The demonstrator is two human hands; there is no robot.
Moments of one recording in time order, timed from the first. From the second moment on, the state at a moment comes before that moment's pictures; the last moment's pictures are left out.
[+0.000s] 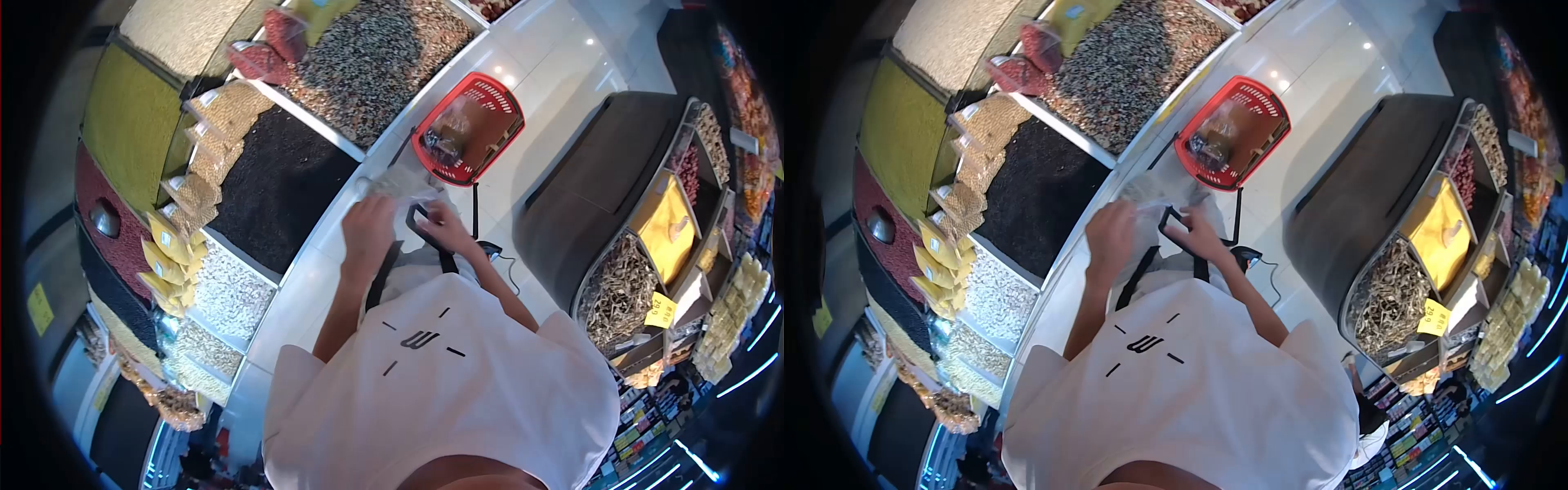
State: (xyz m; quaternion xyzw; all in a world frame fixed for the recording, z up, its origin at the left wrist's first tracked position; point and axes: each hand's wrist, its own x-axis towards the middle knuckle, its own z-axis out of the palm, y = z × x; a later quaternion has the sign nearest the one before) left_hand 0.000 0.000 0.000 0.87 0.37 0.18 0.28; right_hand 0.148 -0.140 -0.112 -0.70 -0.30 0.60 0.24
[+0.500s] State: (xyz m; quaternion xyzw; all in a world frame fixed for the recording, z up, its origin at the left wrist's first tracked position) left_hand -0.158 0.029 0.051 0.74 0.49 0.31 0.32; right_hand 0.085 -0.110 -0.118 -0.81 -0.46 0.37 0.00
